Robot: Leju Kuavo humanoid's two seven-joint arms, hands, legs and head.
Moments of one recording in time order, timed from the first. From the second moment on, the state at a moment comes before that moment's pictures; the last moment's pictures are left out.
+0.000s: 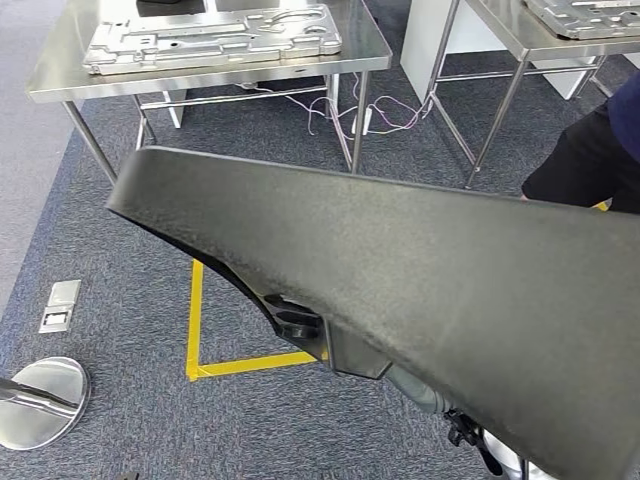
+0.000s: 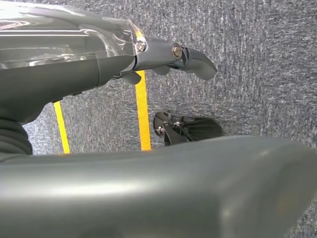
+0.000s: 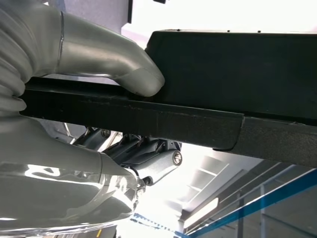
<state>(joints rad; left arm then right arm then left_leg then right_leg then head) -0.09 -0.12 1.23 -0.21 -1.00 -0.06 -0.12 -0.09 -0.22 0.47 -1.93 -0.01 0.23 -0.58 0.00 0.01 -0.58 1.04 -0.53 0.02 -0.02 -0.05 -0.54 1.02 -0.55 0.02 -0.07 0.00</state>
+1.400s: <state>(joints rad) -0.09 -0.13 1.23 -0.21 -1.01 -0.05 -0.13 -0.08 -0.22 0.46 -1.96 -0.01 0.24 -0.59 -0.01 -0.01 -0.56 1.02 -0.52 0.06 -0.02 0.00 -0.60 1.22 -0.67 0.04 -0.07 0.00</state>
